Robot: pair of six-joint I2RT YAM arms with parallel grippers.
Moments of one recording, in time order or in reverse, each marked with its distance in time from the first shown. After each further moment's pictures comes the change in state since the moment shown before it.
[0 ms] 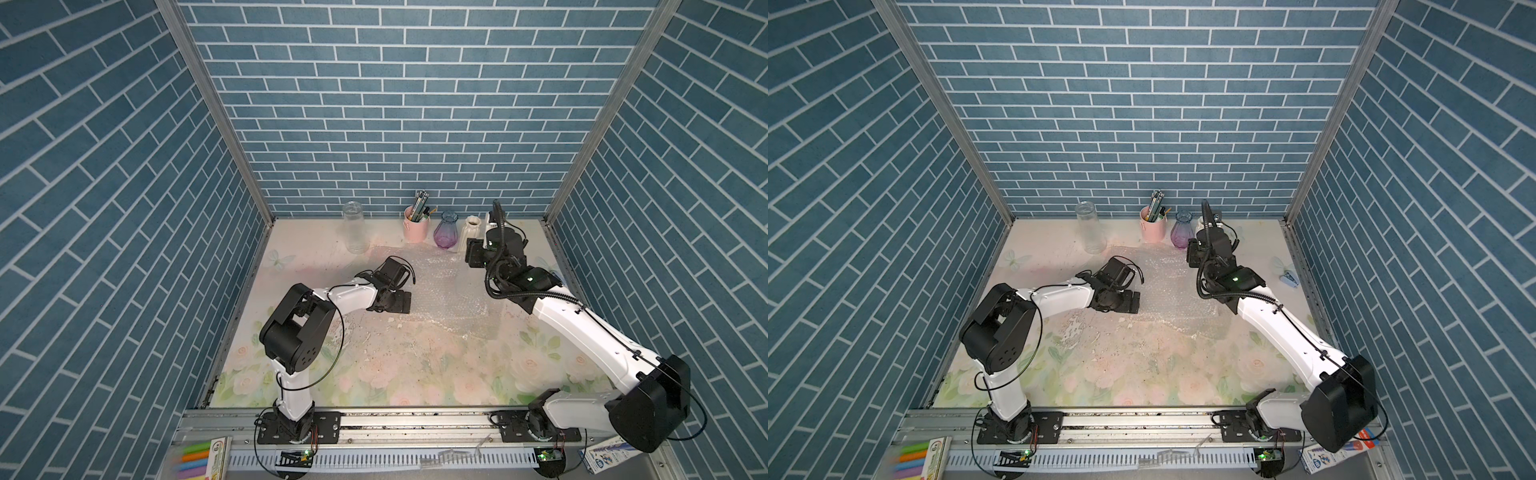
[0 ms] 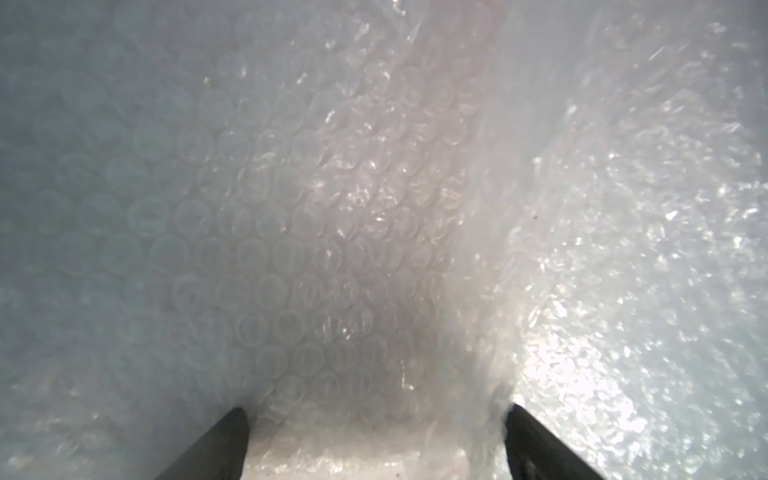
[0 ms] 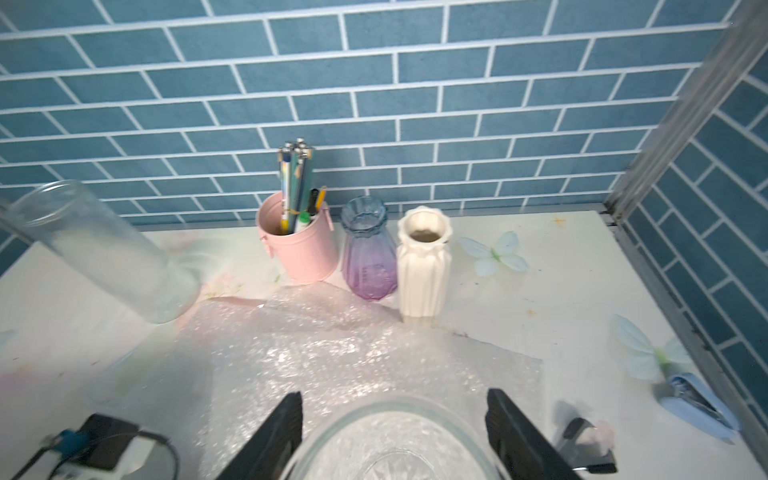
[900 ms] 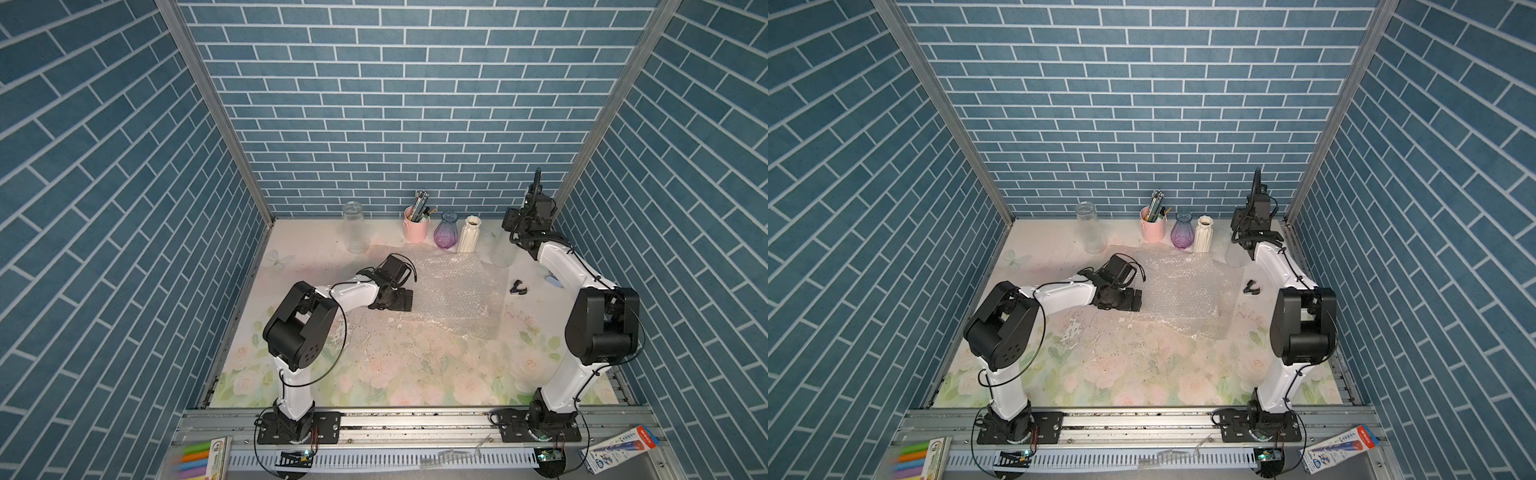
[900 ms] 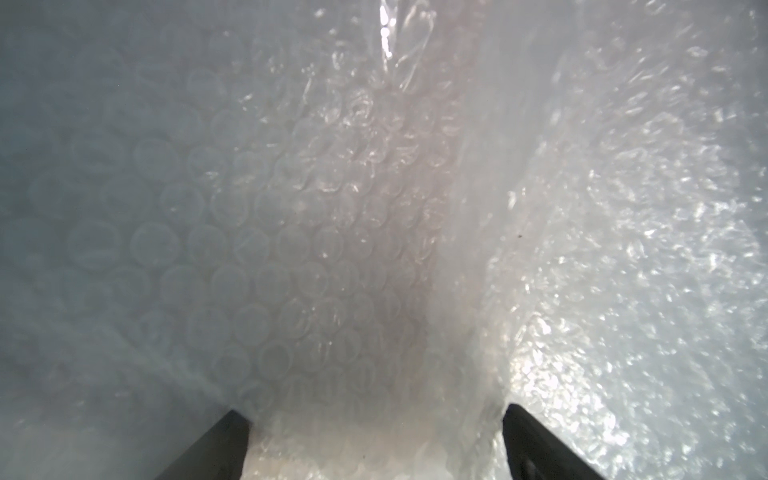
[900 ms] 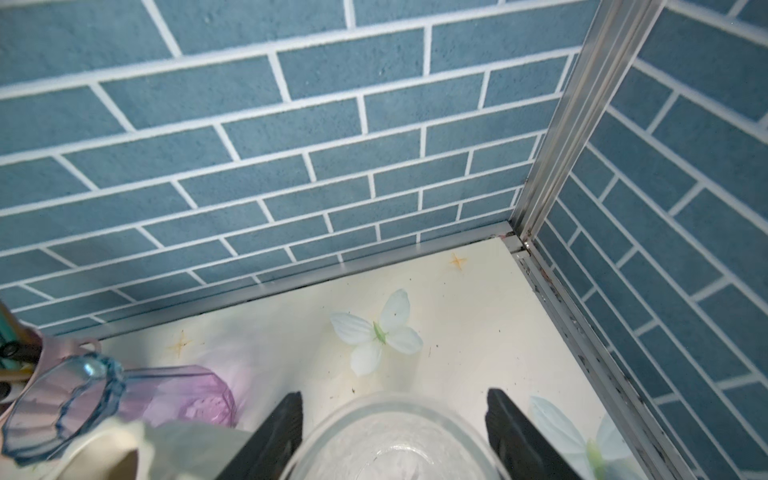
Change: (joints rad) left arm 0.002 0.030 0.047 -0.027 0.022 0.000; right arm -0.454 0.508 0.346 0.176 -0.230 -0.095
